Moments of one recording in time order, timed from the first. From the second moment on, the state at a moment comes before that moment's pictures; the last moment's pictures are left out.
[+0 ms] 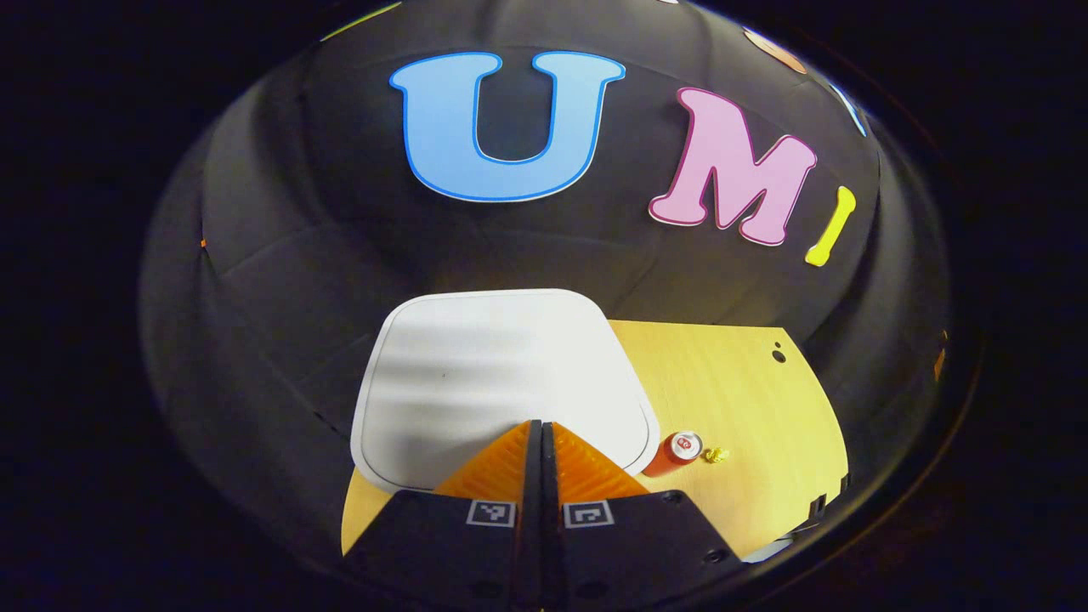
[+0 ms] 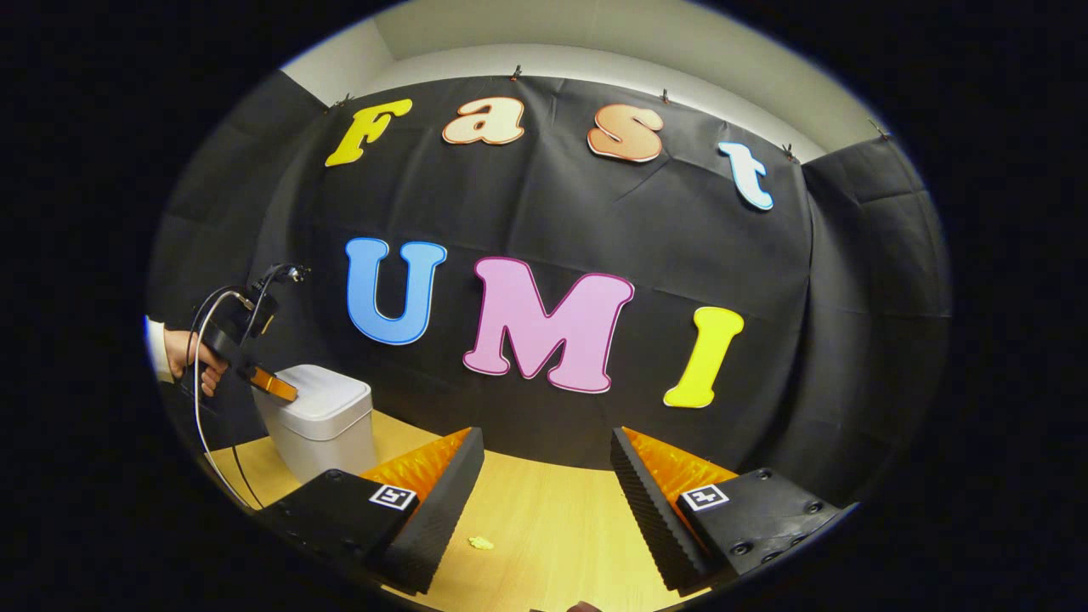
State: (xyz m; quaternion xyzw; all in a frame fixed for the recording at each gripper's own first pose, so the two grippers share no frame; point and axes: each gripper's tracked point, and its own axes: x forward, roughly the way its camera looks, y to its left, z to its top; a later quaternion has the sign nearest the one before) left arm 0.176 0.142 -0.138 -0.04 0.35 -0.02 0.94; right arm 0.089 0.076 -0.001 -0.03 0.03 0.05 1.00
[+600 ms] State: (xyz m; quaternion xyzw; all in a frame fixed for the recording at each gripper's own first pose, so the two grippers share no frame) left arm 0.157 0.158 -0.023 -0.03 0.15 0.00 0.99; right arm 0.117 0.081 -0.072 0.02 0.18 0.08 0.98
